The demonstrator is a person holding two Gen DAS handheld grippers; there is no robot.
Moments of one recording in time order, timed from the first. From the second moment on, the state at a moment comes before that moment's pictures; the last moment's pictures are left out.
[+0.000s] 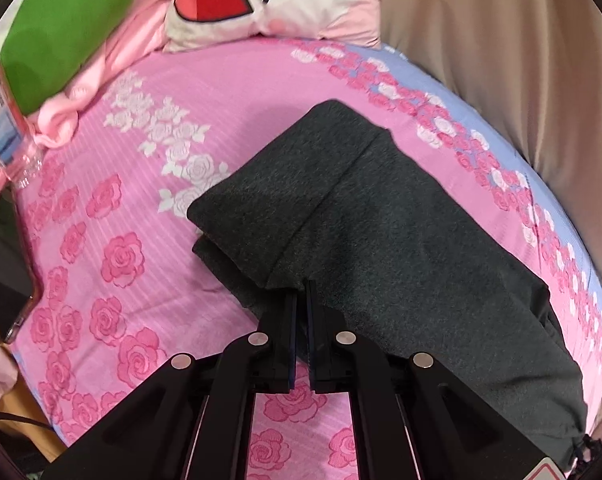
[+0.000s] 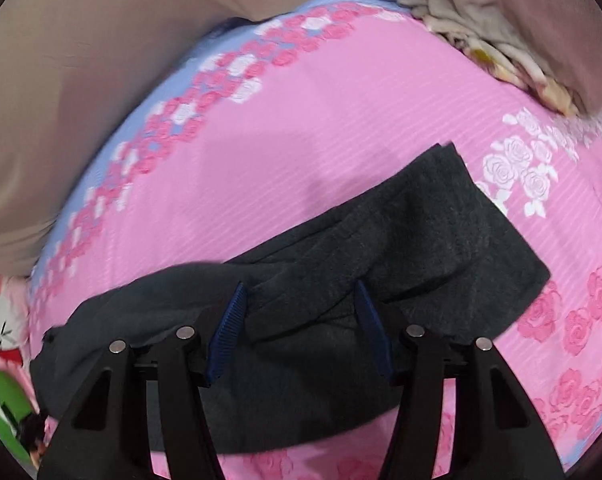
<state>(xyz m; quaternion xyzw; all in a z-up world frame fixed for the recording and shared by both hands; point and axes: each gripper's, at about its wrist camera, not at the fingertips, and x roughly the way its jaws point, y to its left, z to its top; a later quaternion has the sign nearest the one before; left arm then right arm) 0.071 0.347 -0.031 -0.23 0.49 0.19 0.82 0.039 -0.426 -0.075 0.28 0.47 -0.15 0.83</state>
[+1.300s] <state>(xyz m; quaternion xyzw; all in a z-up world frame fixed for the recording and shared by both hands) 0.080 0.341 -0.044 -0.19 0.52 0.20 0.81 0.006 -0.486 -0.021 0.14 0.31 -0.11 0.93</state>
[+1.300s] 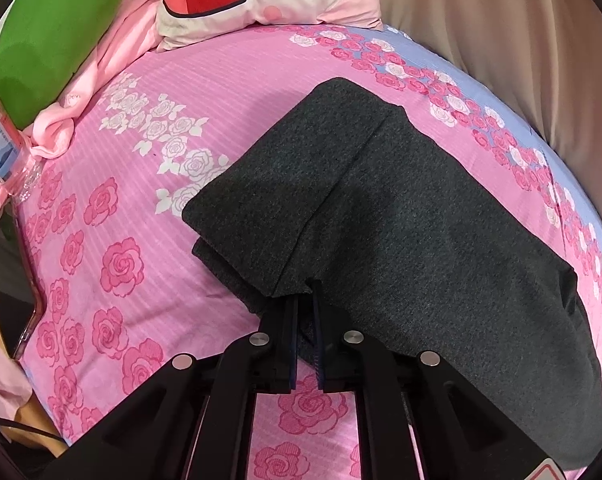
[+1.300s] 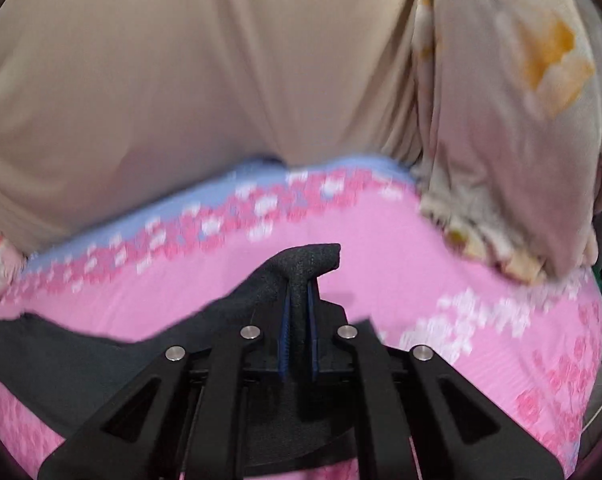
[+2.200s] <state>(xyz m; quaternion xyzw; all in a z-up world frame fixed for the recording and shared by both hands) 0.068 0.231 -0.037 -0.14 0.52 0.03 0.85 0.155 -0.006 -0.045 -0.01 0.43 0.32 0.84</state>
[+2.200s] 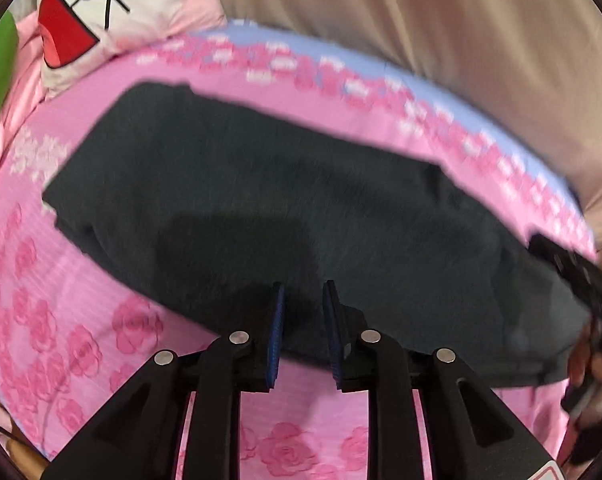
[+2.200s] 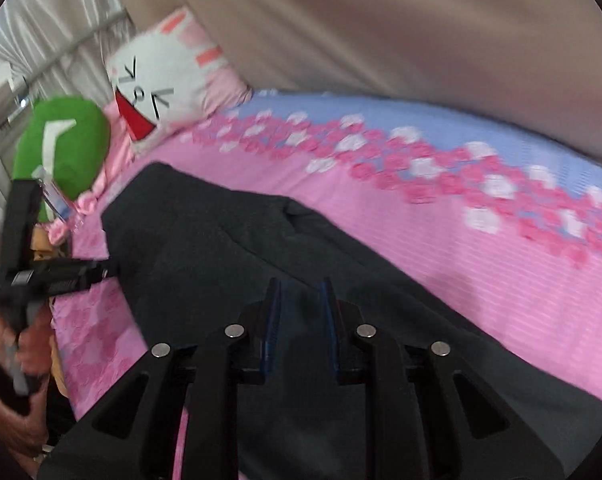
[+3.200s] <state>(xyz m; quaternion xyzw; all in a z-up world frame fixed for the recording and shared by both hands) 0.075 0.242 -0.037 -0.11 0.47 0.04 0.87 0.153 -0.014 -0.031 0.00 0.36 0.26 0.89</state>
